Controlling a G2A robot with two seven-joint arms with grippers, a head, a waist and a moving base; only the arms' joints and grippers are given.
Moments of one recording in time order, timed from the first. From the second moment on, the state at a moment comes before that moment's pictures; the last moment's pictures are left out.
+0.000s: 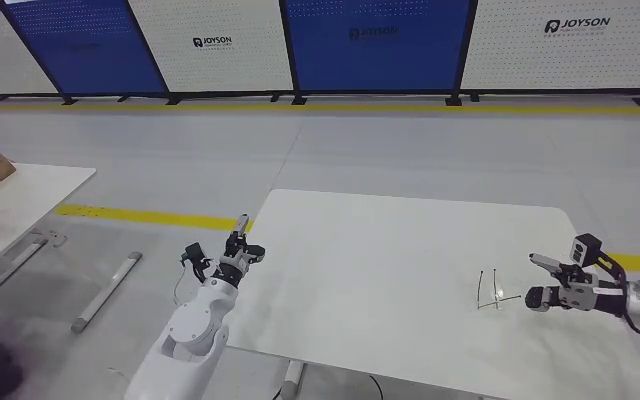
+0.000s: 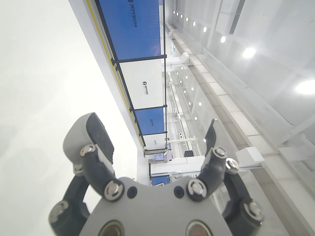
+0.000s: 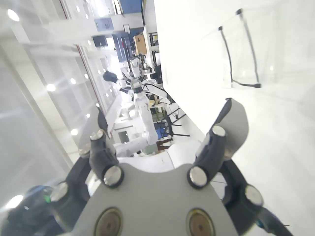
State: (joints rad) left arm 1.73 -1.15 -1.60 -1.80 -0.42 0.00 0.00; right arm -0.96 -0.82 1.21 -1.00 0.52 -0.05 1.39
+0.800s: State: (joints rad) left arm 1.73 -1.15 -1.60 -1.80 -0.42 0.00 0.00; right arm -0.94 -0.74 1.12 -1.01 0.51 -0.24 1.39
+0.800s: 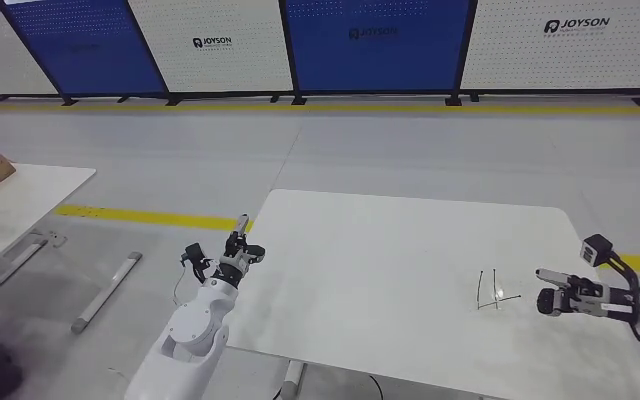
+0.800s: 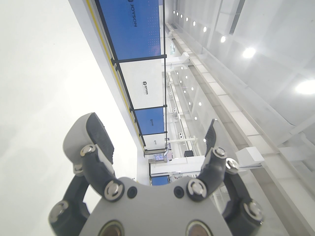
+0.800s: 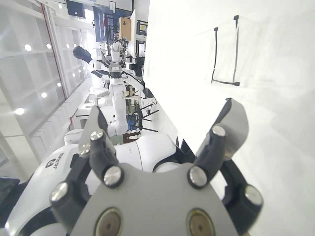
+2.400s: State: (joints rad) left arm 1.73 -1.15 -1.60 -1.80 -0.42 0.00 0.00; right arm -0.69 -0.80 0.77 -0.83 0.34 -0.27 1.28
